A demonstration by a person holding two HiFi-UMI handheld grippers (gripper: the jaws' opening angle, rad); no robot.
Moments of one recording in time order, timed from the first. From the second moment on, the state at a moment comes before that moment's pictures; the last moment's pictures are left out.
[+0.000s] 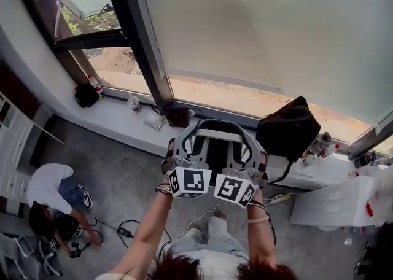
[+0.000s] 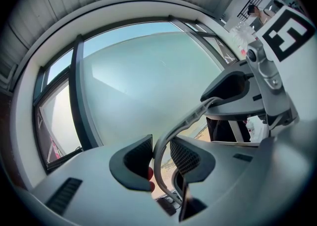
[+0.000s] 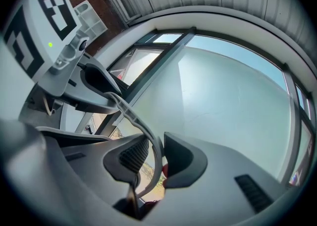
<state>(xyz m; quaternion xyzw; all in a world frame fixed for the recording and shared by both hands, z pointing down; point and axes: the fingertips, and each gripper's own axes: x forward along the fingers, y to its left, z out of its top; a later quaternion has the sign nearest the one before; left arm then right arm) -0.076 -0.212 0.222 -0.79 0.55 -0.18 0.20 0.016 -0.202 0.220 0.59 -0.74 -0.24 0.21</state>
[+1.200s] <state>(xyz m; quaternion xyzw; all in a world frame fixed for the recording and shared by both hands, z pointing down) -0.102 -0.058 0.142 -0.79 0.54 -0.16 0.22 -0.007 -0.046 0.142 0.62 -0.72 -0.26 0.18</state>
